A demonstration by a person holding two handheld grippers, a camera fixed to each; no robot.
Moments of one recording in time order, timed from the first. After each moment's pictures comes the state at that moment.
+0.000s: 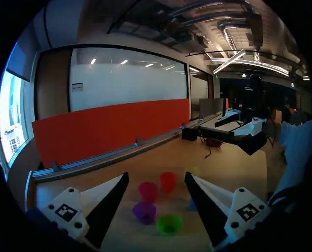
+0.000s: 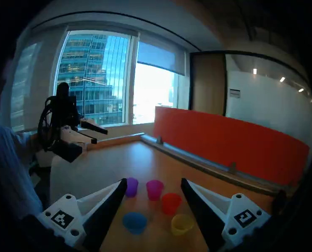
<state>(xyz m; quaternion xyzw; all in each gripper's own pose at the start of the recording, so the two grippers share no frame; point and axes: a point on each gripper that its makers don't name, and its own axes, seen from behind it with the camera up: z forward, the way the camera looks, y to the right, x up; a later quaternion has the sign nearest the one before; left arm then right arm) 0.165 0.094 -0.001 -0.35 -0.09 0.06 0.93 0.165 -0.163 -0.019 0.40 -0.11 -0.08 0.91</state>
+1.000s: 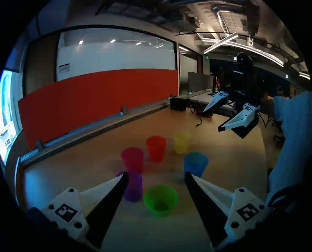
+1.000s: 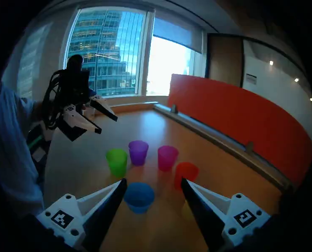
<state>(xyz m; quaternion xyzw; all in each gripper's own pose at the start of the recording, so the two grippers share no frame) 0.037 0.115 -0.013 -0.40 -0.17 0.09 0.90 0.039 -0.172 -0.020 0.43 -0.19 -0.15 0.87</state>
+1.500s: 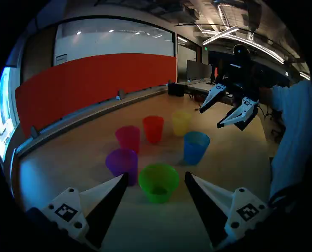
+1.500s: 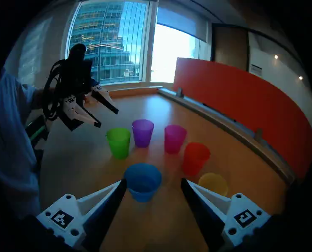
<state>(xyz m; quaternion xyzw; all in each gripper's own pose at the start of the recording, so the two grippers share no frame) -0.021 0.112 -0.022 -0.40 -0.21 0.11 0.88 -0.020 -0.172 -0.023 0.44 -0.23 -0.16 0.85</state>
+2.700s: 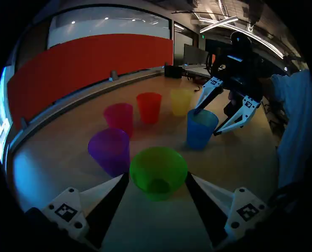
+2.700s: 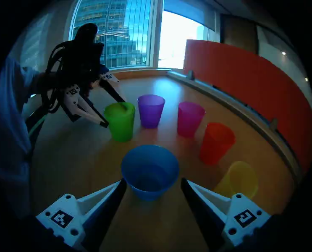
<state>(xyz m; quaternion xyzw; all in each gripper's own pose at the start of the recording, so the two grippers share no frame) -0.086 0.130 -0.008 -0.41 -0.26 0.13 0.86 -0.094 -0.202 -0.012 0.46 -0.27 -0.18 0.83</state>
